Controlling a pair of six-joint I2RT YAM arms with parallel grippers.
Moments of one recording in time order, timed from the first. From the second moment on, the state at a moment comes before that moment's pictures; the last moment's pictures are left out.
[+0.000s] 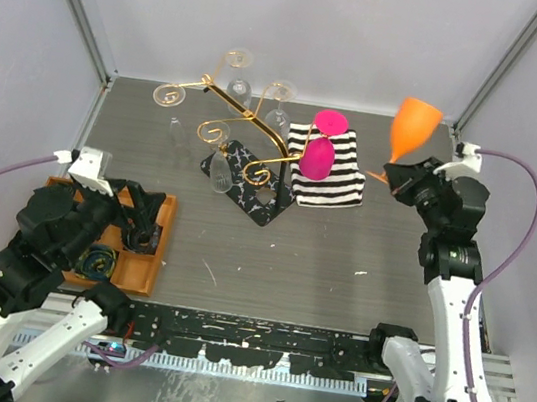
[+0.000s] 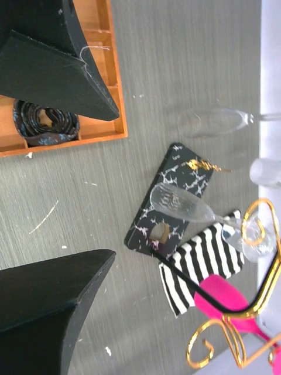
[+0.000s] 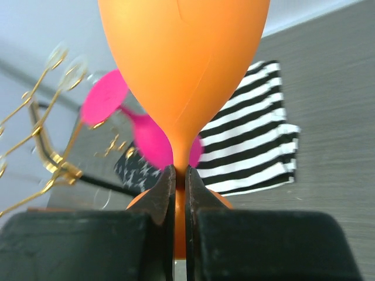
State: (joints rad) left arm -0.52 0.44 0.95 -0.71 -0.22 -0.24; right arm -0.10 0.87 0.89 -0.17 -0.30 0.56
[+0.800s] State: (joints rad) left arm -0.69 0.78 1.15 -0.54 0.10 -0.32; right arm 0.19 0.40 0.68 0.07 -0.41 0.13
